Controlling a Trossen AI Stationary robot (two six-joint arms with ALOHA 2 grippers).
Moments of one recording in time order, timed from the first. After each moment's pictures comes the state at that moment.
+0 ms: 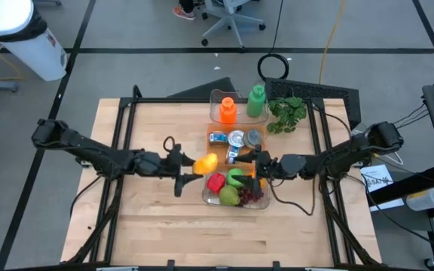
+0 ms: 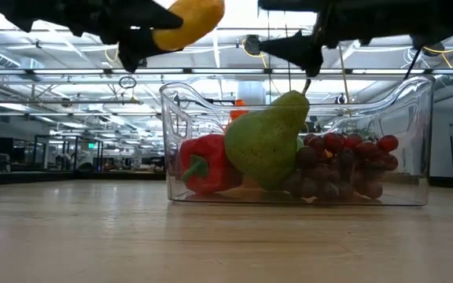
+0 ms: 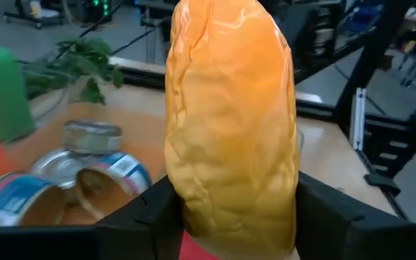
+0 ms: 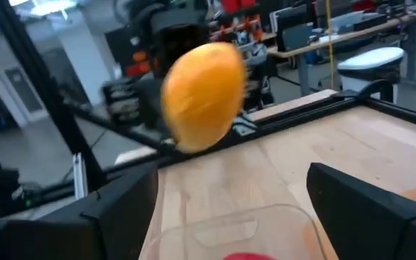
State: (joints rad) left arm -0.23 1.19 0.56 0.43 -0.26 -0.23; right arm 0.23 1.38 0.56 0.83 0.31 0.29
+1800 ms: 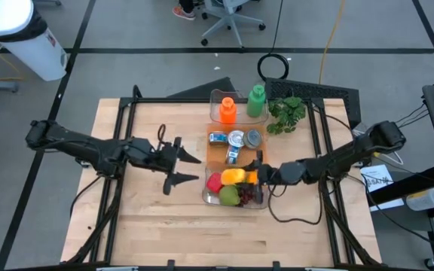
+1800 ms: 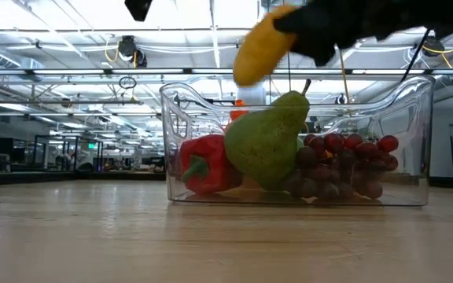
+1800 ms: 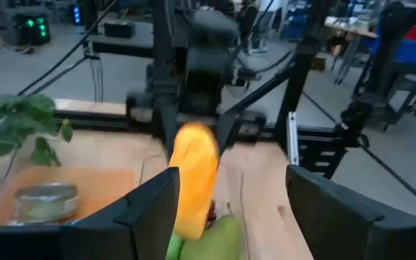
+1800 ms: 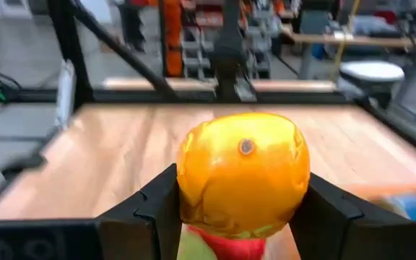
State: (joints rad) left arm -0.19 1.08 0.77 0.17 -0.04 -0.15; right arm 0.31 1.35 0.59 0.64 0.34 0.05
